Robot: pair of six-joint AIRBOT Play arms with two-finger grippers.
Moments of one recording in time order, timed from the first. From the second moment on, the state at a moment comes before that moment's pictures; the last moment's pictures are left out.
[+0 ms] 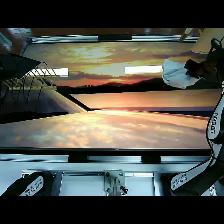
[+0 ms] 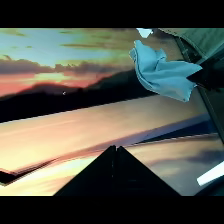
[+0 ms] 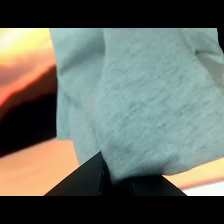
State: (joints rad) left arm 0.19 -1.00 1.35 0.57 -1.18 -1.23; right arm -0.28 -1.87 1.99 1.75 -1.23 -1.50
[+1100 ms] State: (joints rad) left arm 0.14 -1.00 1.35 0.57 -1.18 -1.23; right arm -0.28 -1.69 1.98 1.63 -1.49 -1.38
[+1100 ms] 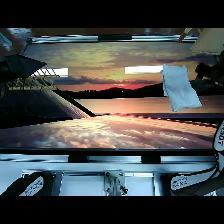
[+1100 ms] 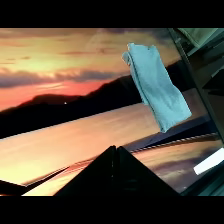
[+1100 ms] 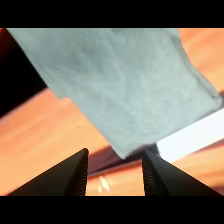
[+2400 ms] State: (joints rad) left arm -0.28 -1.48 1.56 1.68 -1.49 -1.64; right arm 0.20 -1.77 1.98 1.77 -1.68 -1.43
